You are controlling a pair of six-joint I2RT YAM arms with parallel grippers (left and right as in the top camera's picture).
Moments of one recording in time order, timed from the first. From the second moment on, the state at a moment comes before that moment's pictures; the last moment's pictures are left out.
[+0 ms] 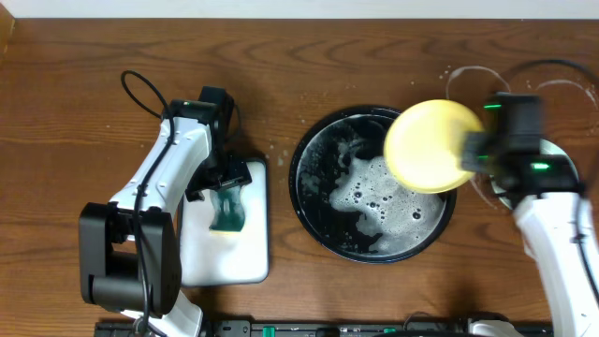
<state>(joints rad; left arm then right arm) -0.15 1.77 1.26 -1.18 -0.01 -0.51 -0.04 1.29 1.10 -0.79 0.11 0.18</state>
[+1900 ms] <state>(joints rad) -0.15 1.77 1.26 -1.18 -0.01 -0.51 -0.11 1.05 1.10 -0.65 -0.51 0.12</state>
